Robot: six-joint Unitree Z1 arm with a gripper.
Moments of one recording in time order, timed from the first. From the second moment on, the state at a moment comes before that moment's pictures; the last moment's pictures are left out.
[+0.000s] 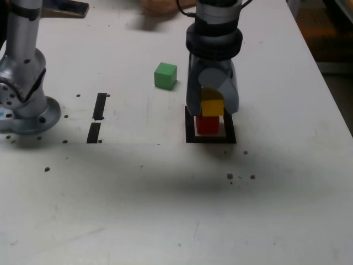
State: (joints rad) arm -0.10 1.96 -1.46 1.09 0.03 -0.04
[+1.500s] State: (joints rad) arm 0.02 1.70 -1.36 1.30 0.30 0.25
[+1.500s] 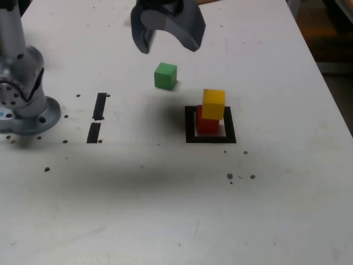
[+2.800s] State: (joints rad) arm 0.31 1.93 -1.14 0.90 0.24 0.56
